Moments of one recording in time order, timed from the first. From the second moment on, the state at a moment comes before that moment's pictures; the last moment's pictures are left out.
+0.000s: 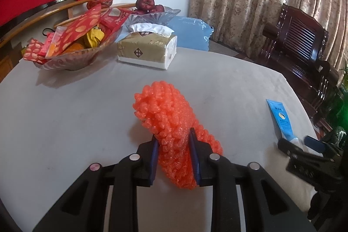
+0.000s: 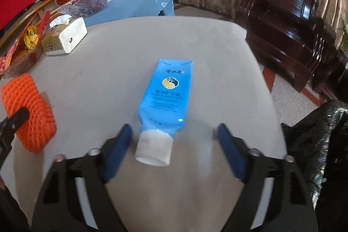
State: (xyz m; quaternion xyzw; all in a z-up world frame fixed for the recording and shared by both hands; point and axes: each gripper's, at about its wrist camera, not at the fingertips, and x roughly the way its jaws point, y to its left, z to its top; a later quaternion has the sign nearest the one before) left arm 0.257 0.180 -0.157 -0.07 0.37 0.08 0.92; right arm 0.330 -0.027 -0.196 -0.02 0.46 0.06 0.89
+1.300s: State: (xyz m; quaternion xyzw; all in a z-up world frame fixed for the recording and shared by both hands) left arm 0.203 0.104 -0.101 -0.05 0.33 0.04 0.94; right arm 0.214 -0.074 -0.078 -0.02 0.37 0.18 0.91
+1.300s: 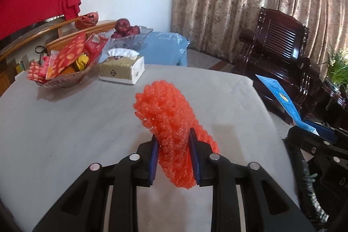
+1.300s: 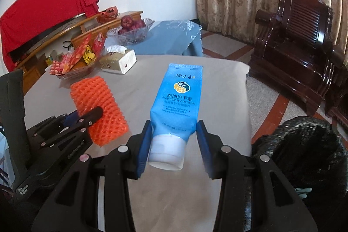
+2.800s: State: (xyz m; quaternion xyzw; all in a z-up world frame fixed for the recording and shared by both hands) left arm 0.178 -0.168 -0.088 0.05 0.32 -0.23 0.92; right arm 0.108 -0.332 -0.094 0.04 0.36 -0.03 0.93
